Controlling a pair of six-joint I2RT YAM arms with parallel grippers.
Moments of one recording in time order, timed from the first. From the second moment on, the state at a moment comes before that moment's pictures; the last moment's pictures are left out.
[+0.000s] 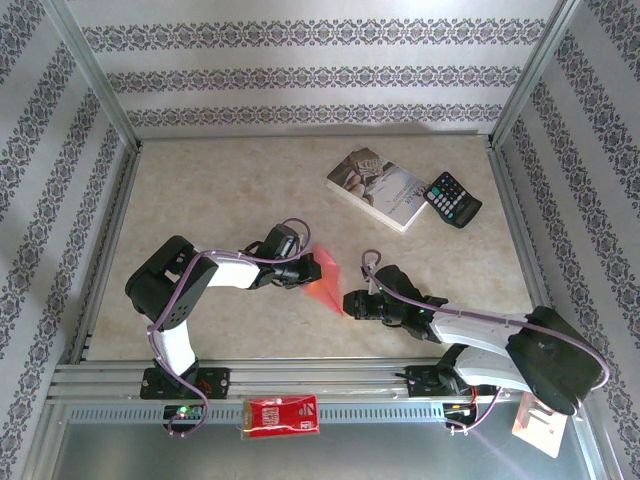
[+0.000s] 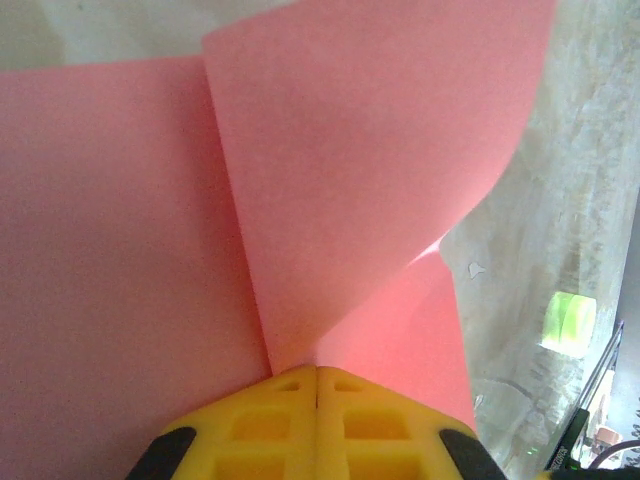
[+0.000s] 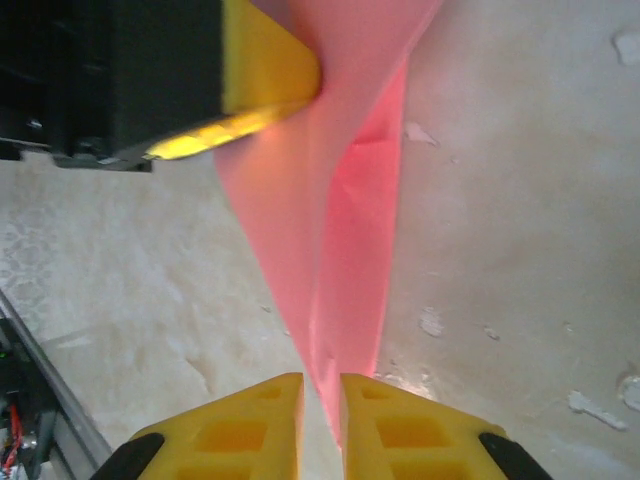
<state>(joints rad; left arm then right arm) -0.61 1.81 0.77 0.20 0.45 -0.87 0.75 1.17 0.28 0.17 -0.28 0.81</state>
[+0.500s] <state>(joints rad) -0.61 1.81 0.77 0.20 0.46 -0.87 0.81 1.34 0.46 0.11 -0.31 0.75</state>
